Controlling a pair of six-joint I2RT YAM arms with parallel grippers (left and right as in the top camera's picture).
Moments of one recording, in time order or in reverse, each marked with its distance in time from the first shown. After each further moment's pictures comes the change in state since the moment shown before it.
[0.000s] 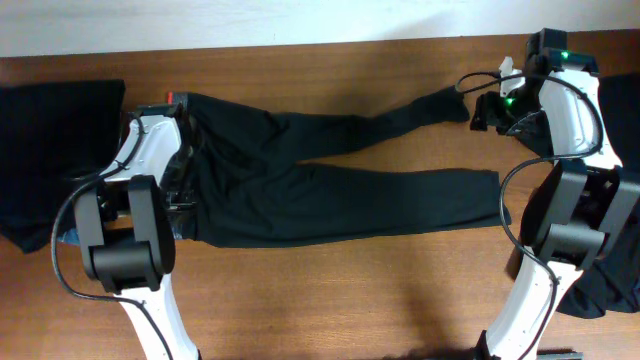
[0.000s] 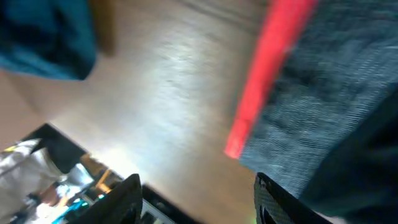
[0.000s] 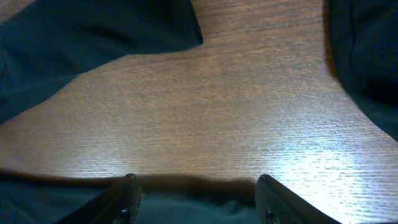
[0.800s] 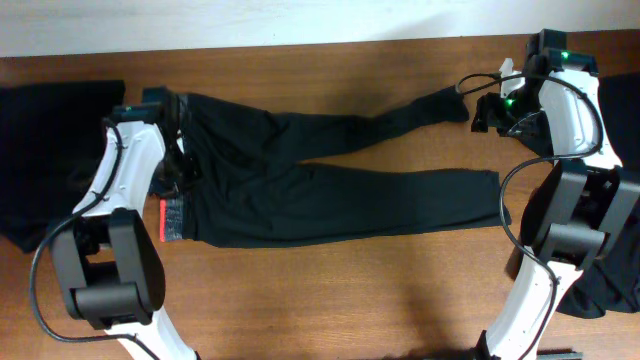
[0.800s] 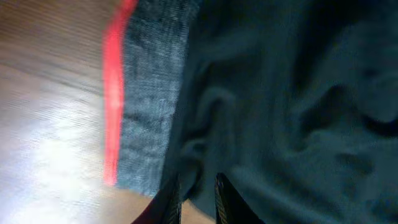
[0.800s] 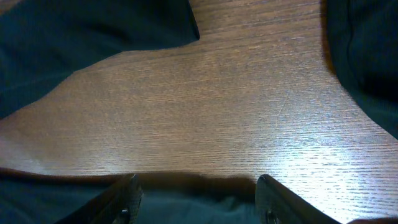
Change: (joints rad) left arm 0.018 -0.209 -0.097 0.314 0.413 0.089; right arm 0.000 0.000 0.000 -0.011 0.011 -0.001
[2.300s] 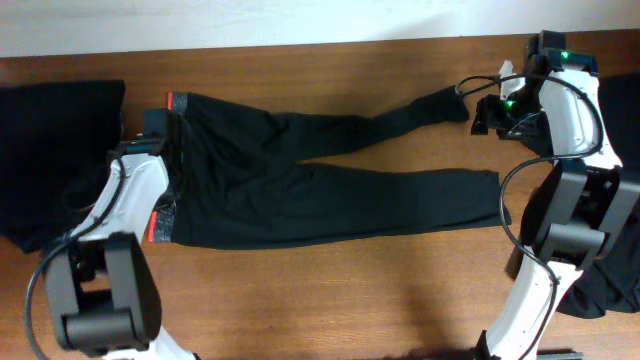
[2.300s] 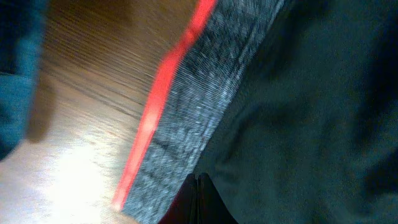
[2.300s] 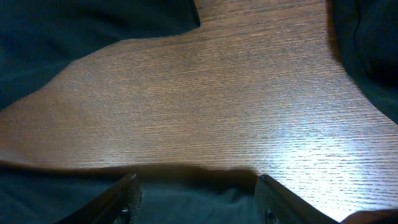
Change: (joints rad) left arm 0.000 -0.131 -0.261 0.314 -0.195 -0.030; right arm 0.000 0.000 0.000 -0.026 0.000 0.001
